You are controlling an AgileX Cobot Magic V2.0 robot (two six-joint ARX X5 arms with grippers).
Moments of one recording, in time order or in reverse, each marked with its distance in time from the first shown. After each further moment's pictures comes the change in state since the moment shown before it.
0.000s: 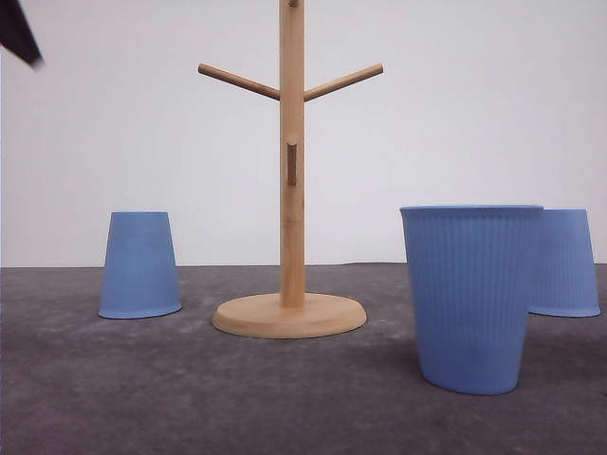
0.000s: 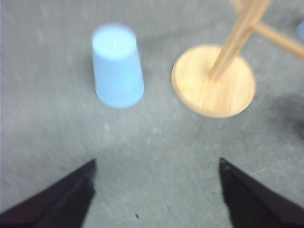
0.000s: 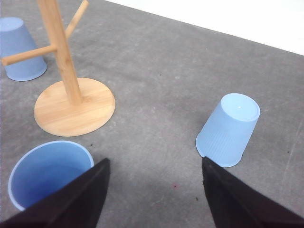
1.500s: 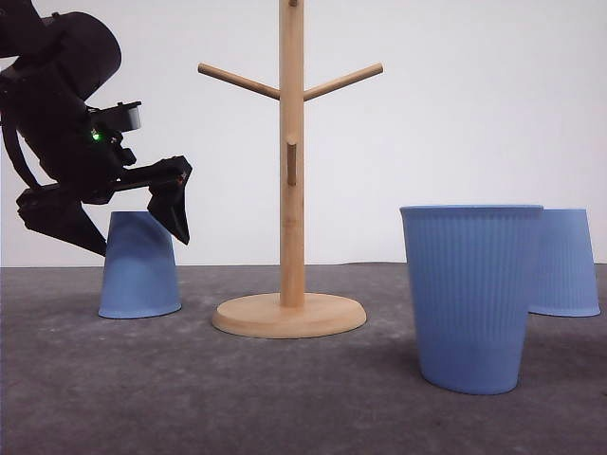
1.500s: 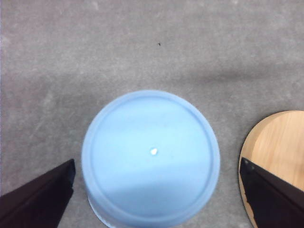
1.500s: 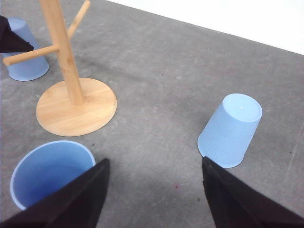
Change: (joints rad) left_arx 0.066 0.759 0.097 0.674 -0.030 -0.076; right_arx 0.000 0.000 0.000 0.000 -0.009 0.000
